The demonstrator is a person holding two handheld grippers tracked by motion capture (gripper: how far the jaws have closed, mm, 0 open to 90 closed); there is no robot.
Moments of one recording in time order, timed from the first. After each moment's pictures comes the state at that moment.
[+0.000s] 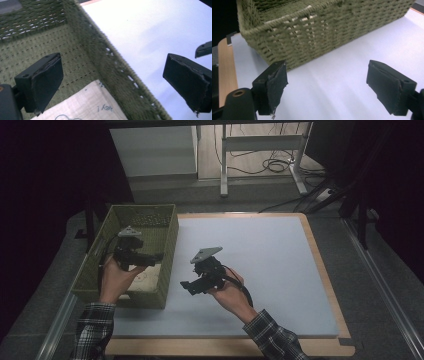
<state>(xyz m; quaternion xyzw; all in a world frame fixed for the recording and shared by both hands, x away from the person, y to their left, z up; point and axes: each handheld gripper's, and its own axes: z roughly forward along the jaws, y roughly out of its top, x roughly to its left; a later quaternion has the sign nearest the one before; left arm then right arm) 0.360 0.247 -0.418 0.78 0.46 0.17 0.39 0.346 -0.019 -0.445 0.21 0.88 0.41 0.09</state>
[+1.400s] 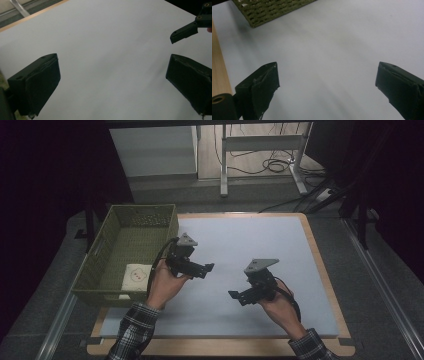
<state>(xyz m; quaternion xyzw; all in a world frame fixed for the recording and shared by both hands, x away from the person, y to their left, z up) 0.356 0.107 -0.424 0.82 0.37 0.14 0.40 0.333 -0.156 -0.462 0.26 0.88 0.39 0.11</state>
